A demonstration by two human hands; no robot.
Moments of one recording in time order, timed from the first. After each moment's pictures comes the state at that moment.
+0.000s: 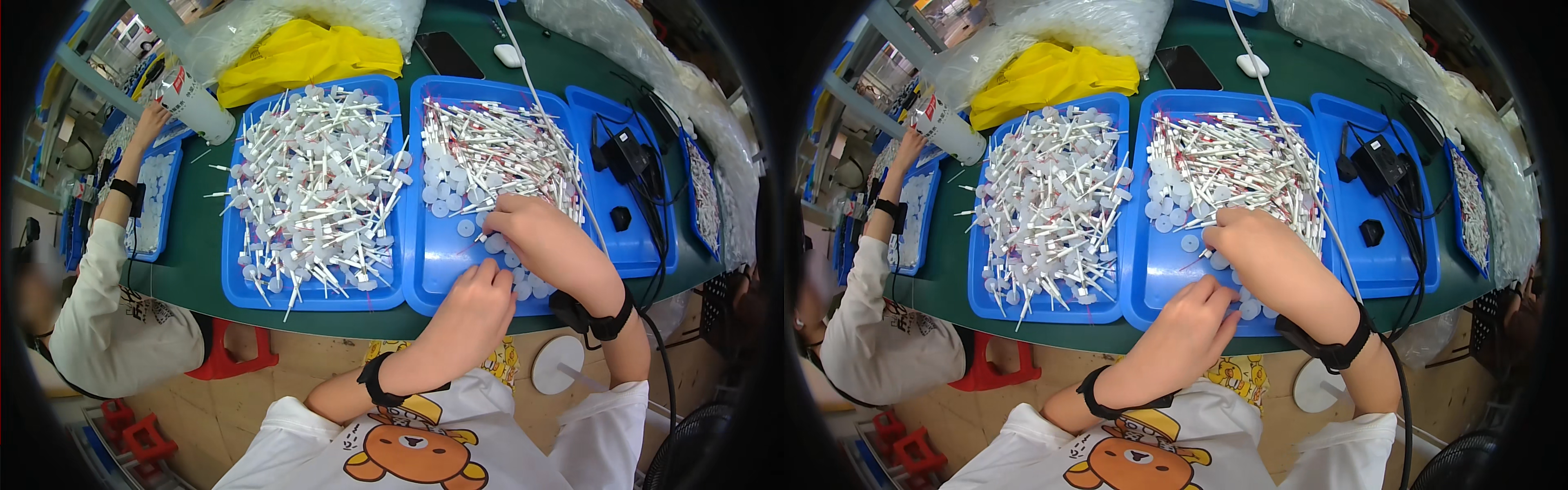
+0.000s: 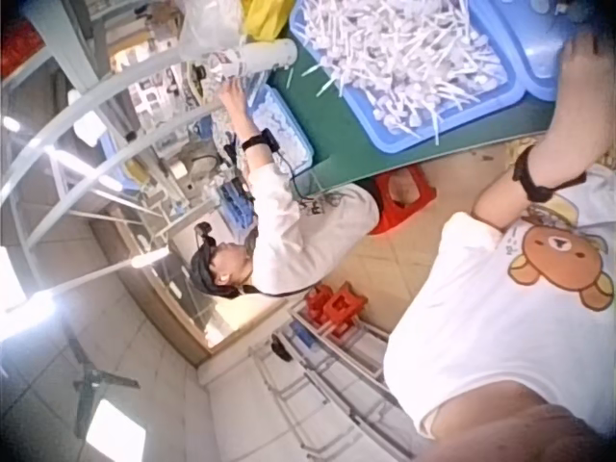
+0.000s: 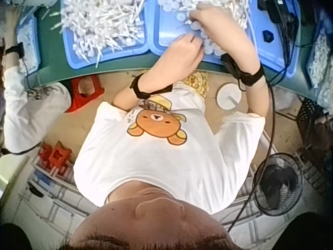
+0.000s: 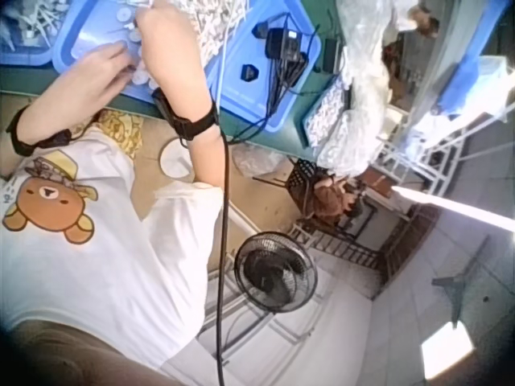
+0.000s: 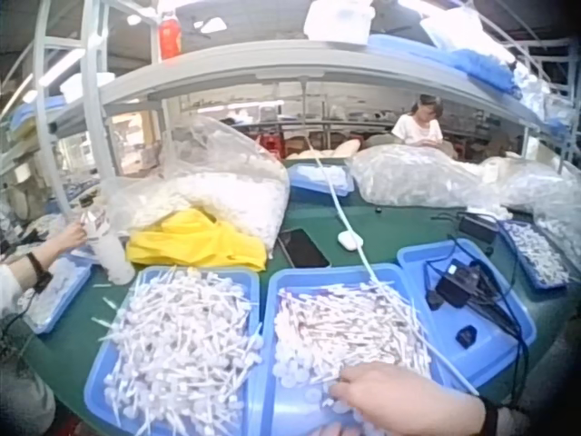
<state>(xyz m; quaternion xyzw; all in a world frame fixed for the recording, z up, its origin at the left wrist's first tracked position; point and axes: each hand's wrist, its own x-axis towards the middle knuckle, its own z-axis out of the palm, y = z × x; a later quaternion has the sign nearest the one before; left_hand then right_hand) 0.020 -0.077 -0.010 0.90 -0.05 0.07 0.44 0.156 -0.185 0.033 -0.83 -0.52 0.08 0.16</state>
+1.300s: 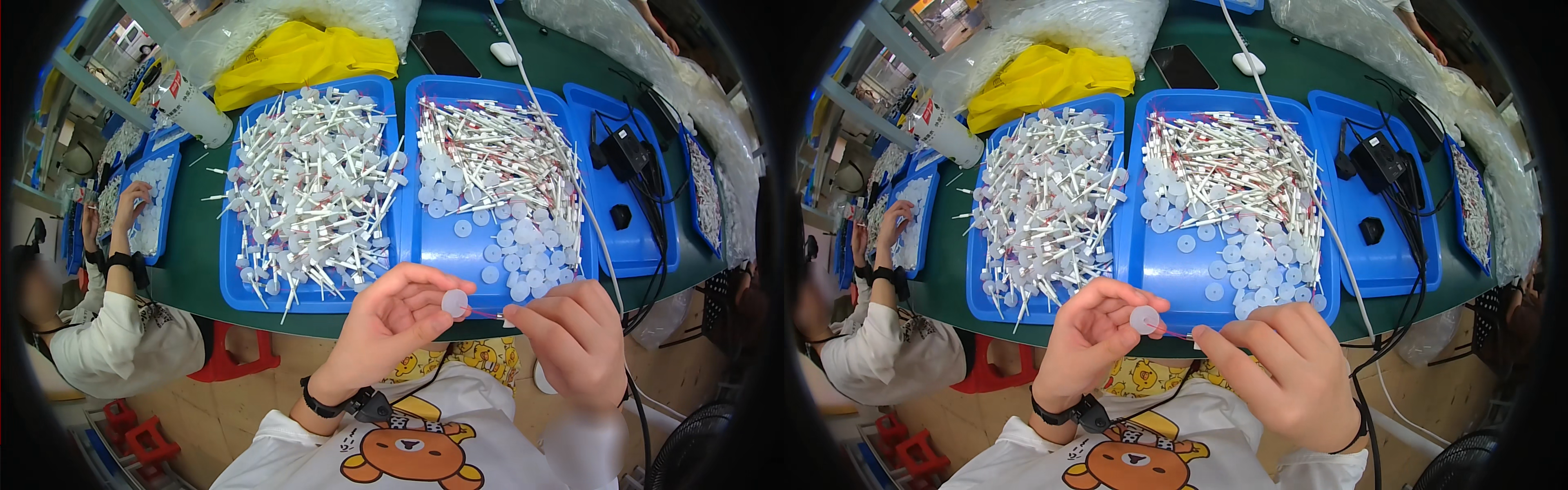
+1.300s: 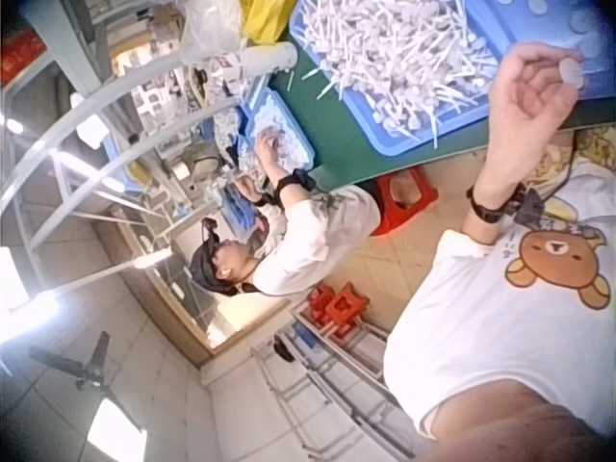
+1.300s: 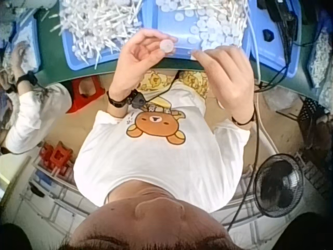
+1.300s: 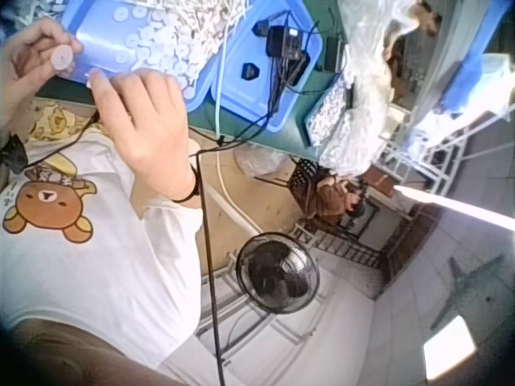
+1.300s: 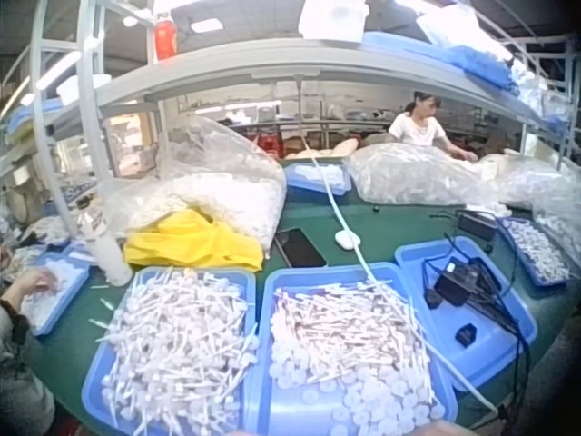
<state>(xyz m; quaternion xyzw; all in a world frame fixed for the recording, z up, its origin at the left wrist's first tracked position) -0.024 -0.008 0.014 0.46 -0.01 -0.02 0.89 0.064 -0.224 0.080 -0.82 -0.51 -0.10 0.24</state>
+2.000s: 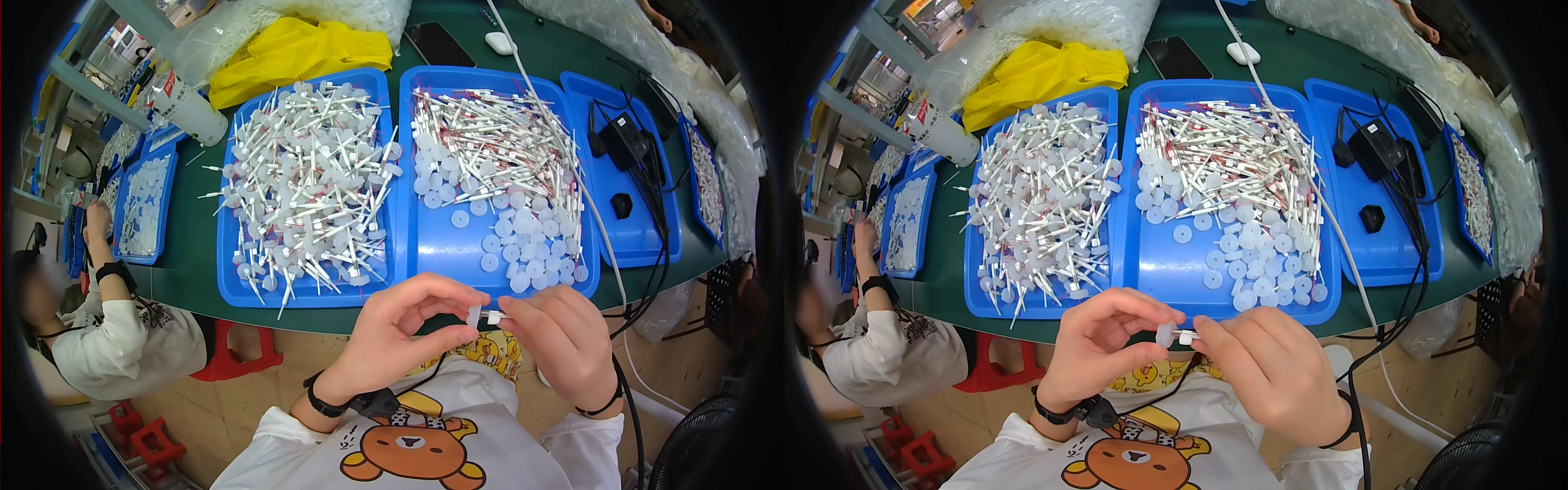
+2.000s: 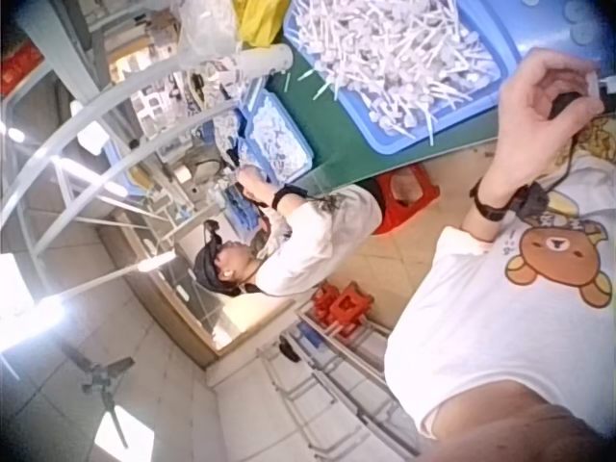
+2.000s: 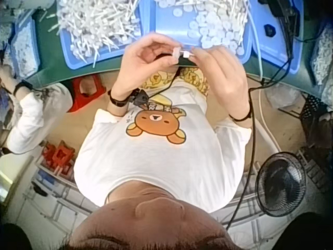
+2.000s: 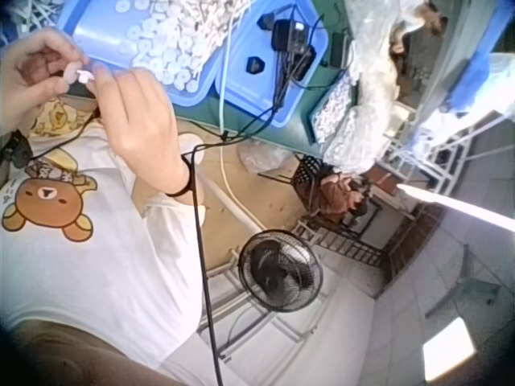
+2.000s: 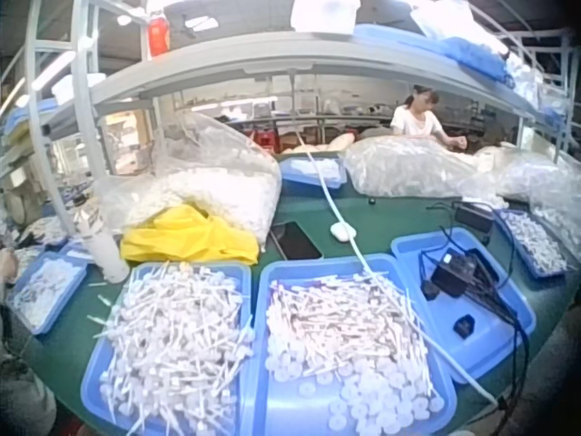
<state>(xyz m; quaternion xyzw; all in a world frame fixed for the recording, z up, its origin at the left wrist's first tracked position) -0.023 -0.022 0.011 0.55 -0.04 0.00 0.84 0.057 -0.220 0.062 -0.80 -0.51 -0.09 0.31</state>
